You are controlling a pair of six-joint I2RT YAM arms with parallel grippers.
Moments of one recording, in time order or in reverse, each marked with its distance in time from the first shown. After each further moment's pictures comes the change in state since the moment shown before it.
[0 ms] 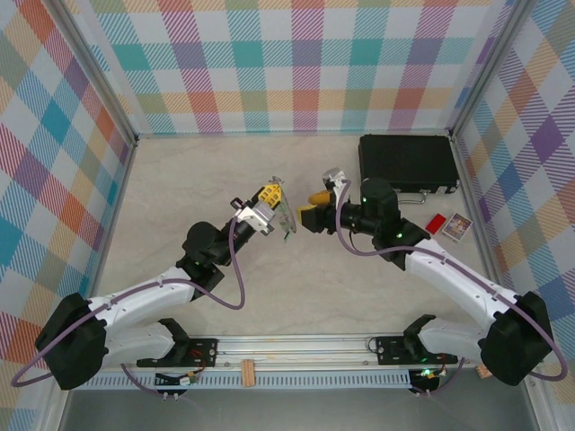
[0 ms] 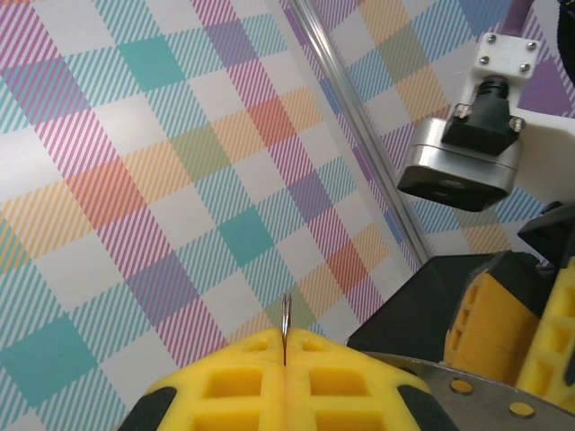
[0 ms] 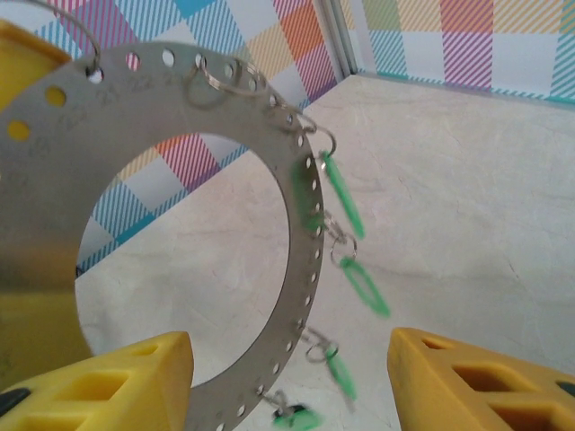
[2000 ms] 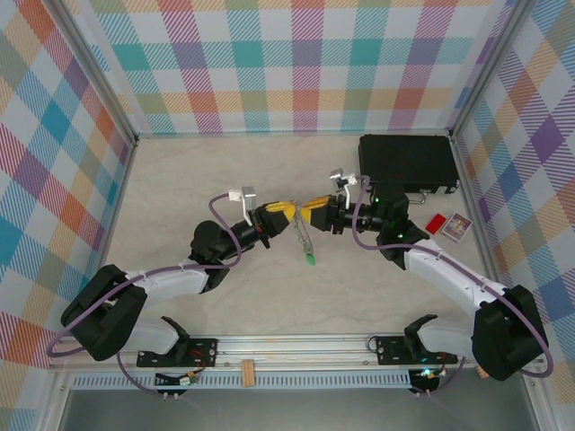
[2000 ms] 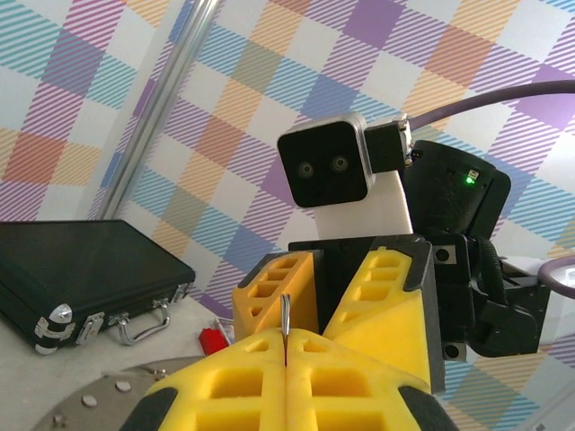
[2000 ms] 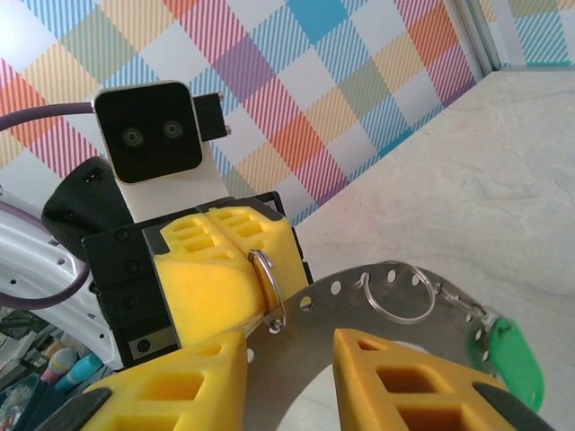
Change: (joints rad) left arm 0.120 0.229 -0.076 0.303 0.473 -1.157; right arm -0.125 0.037 -0.118 0.349 -0.404 0.274
